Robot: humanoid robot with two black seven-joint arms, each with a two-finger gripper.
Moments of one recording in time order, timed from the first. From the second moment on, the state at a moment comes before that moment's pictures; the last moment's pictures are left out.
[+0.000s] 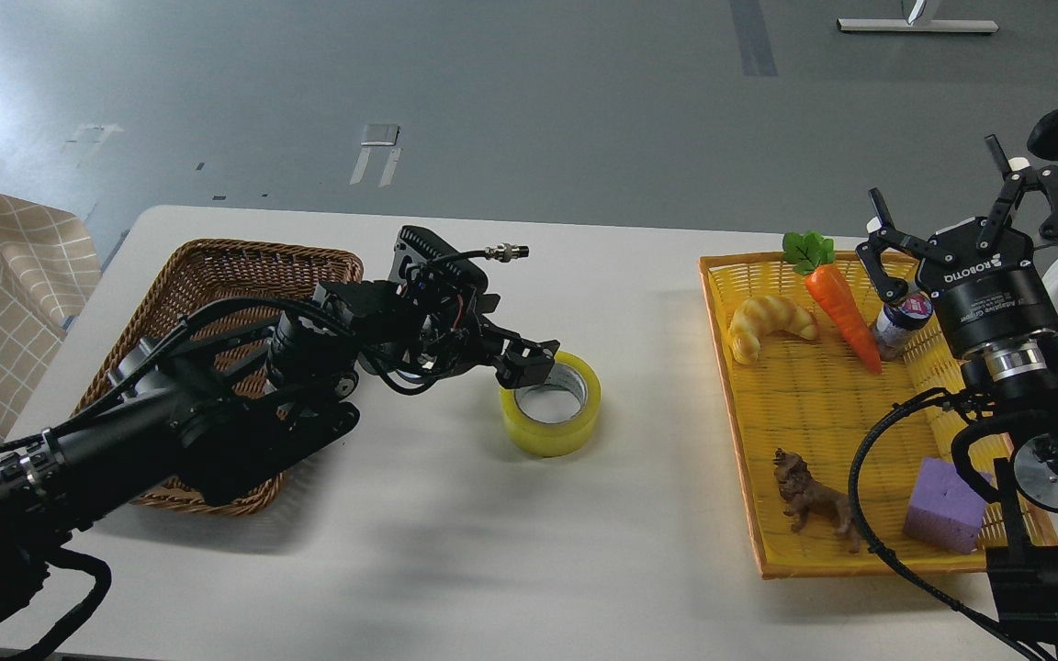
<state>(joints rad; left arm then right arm) -0.75 0.29 -0.56 -1.28 2.11 -0.49 0.05 0.26 -0.05 1.71 1.21 -0.40 0.49 -0.10</state>
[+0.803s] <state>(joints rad) -0.74 0.22 -0.50 -1.16 2.11 -0.49 0.06 0.25 -0.05 1.71 1.20 -0.40 0.49 -0.10</state>
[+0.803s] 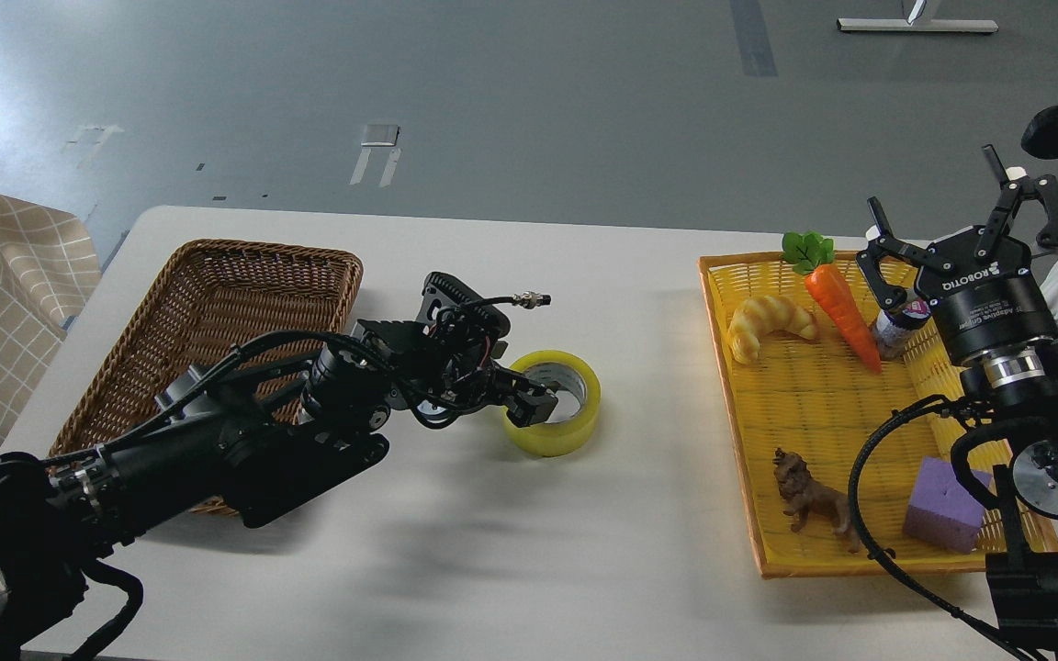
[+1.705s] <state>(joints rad) -0.86 0.26 -0.43 -1.20 2.08 -0.49 0.08 0.25 -0.05 1.71 1.20 -0.40 0.49 -0.10</state>
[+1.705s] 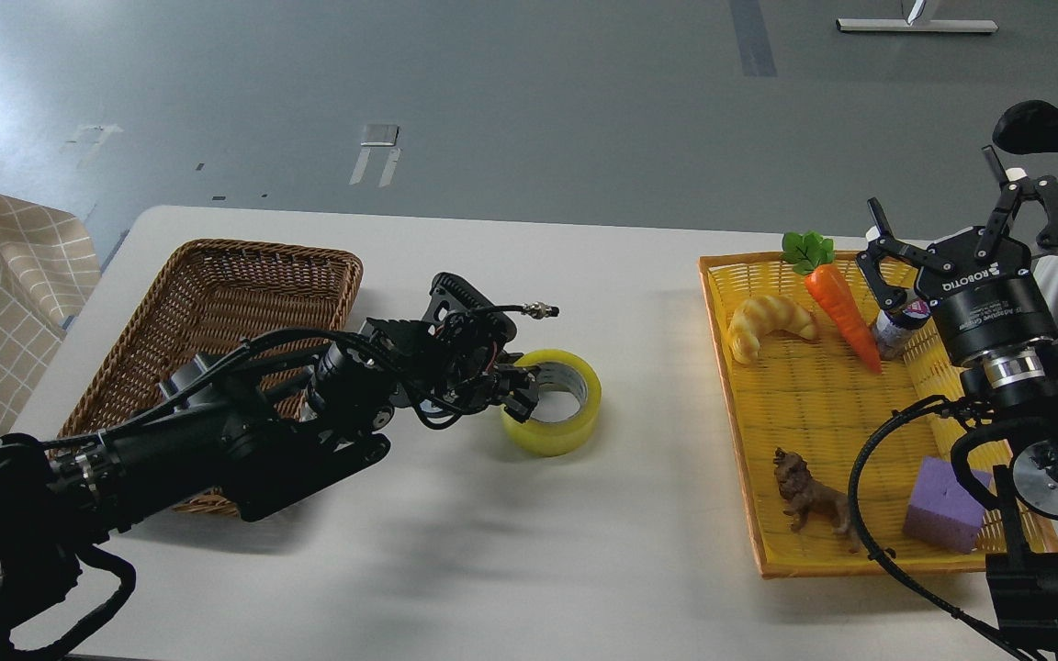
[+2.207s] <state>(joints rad) -1.05 0.57 -0.44 -1.20 1.87 -0.49 -0.08 0.24 -0.05 1.71 1.20 -0.40 0.49 -0.10</state>
